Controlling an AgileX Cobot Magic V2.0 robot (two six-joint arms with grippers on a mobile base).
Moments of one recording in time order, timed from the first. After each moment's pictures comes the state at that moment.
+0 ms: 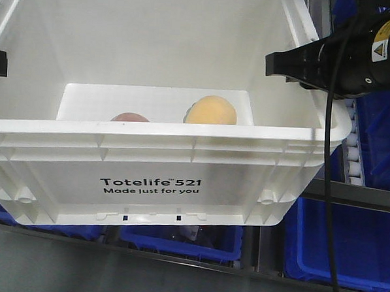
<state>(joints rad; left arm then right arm) -0.23 1.02 -1.14 0.04 0.92 -0.17 0.56 1.27 -1.27 -0.33 0.90 0.47</state>
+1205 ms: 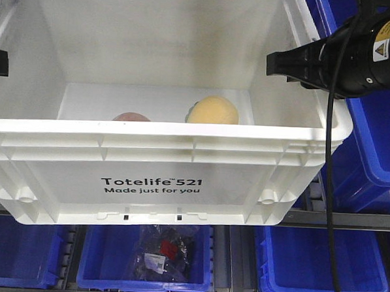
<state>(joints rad) -0.23 1.02 -1.14 0.04 0.92 -0.17 0.56 1.27 -1.27 -0.34 0.90 0.47</state>
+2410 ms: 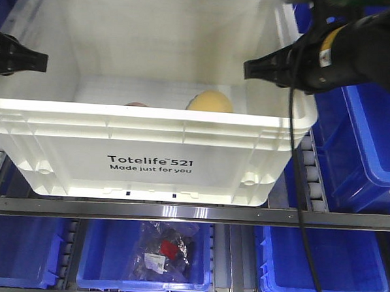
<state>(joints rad) -0.23 1.26 -1.14 0.23 0.72 -0.16 0.56 1.46 -1.27 -0.50 0.77 0.56</state>
